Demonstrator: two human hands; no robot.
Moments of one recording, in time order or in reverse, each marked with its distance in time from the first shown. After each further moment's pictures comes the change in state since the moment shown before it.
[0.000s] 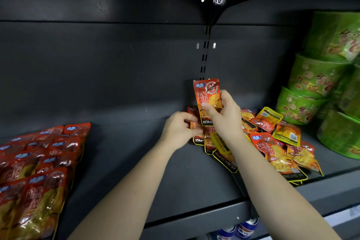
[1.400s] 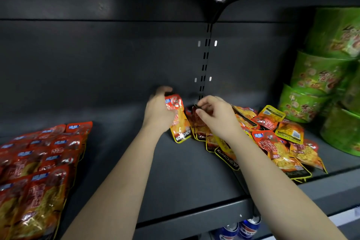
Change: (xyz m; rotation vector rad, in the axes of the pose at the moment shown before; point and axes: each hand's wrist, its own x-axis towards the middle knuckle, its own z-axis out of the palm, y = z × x) left_hand 0.014 0.004 -0.048 0.161 0.324 0.064; right_hand 0.000 0.003 0.006 -0.195 -0.240 -0.100
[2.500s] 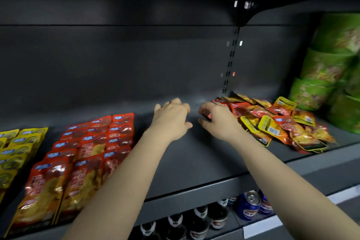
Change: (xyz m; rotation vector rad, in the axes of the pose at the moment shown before) left_hand -0.063 -0.014 -0.109 0.713 -0.341 0.318; right_hand -0.041 -0.095 0.049 -0.294 -0.172 0.001
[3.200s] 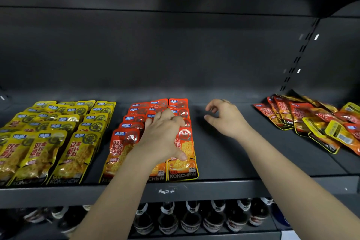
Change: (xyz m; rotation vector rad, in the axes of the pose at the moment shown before) left_hand -0.132 -0.110 -0.017 -0.078 -0.083 -0.197; right_hand 0.014 -0.110 0.062 0.178 -0.119 -0.041
